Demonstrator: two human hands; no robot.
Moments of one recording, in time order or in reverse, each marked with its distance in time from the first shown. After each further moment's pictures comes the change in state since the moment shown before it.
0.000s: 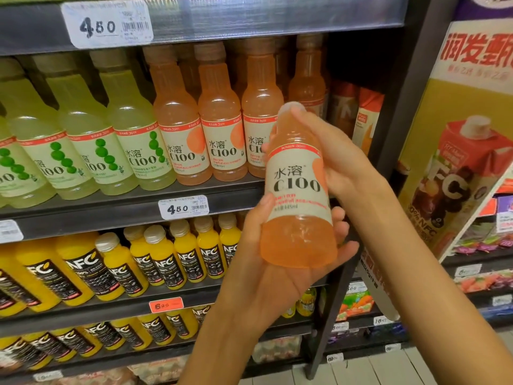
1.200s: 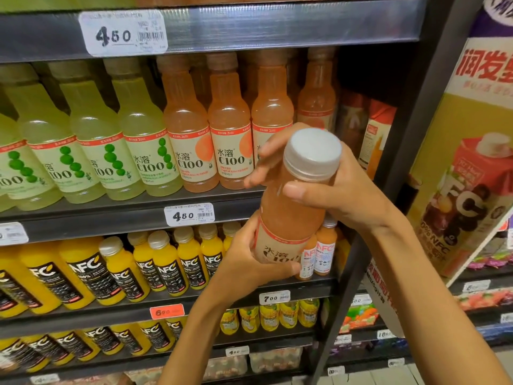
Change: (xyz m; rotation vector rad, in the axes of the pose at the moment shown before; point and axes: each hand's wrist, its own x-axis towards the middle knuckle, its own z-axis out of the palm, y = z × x) left_hand 0.007 0.023 -0.077 1.111 0.184 0.300; right_hand -0.026 0.005 0.006 -0.548 -0.606 -0.481
